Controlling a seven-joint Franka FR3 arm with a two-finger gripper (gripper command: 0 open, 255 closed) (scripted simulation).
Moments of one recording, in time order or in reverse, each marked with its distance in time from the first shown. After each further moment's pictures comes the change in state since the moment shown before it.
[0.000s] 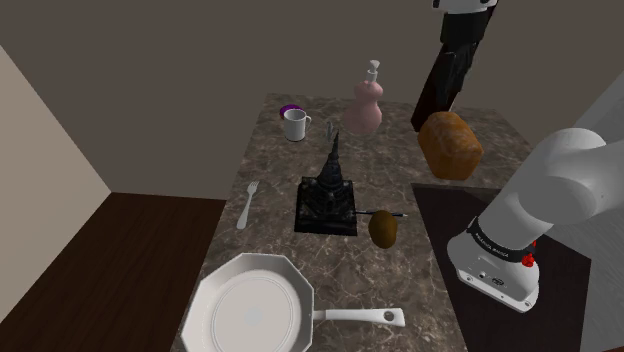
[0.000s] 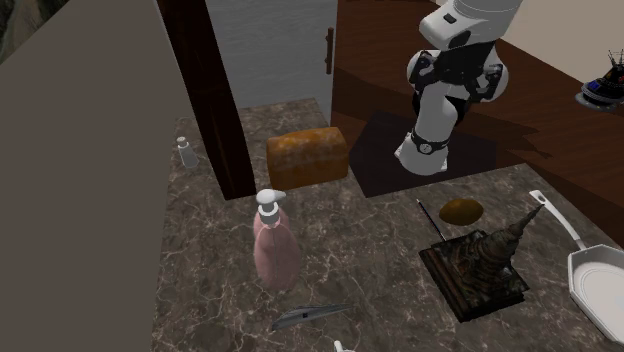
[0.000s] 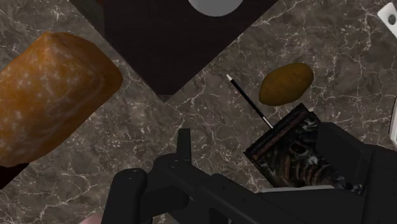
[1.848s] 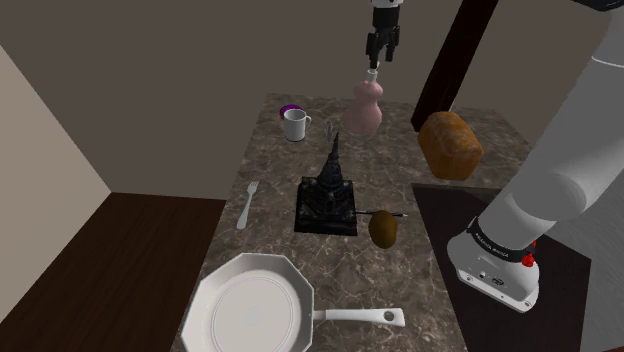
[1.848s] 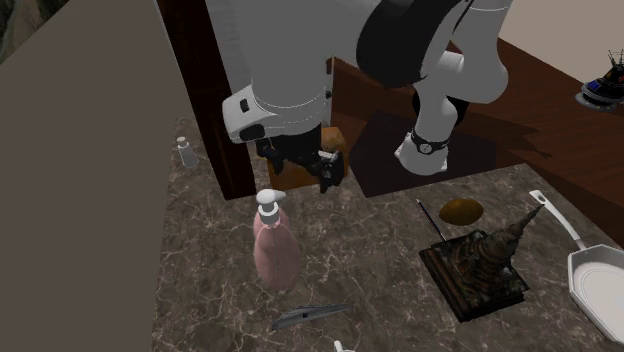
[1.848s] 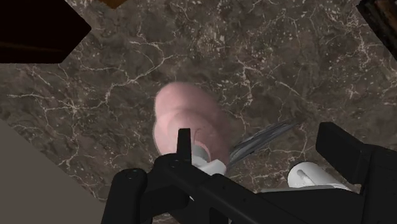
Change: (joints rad) arm -0.106 0.936 -0.210 0.735 -0.027 0.282 -0.268
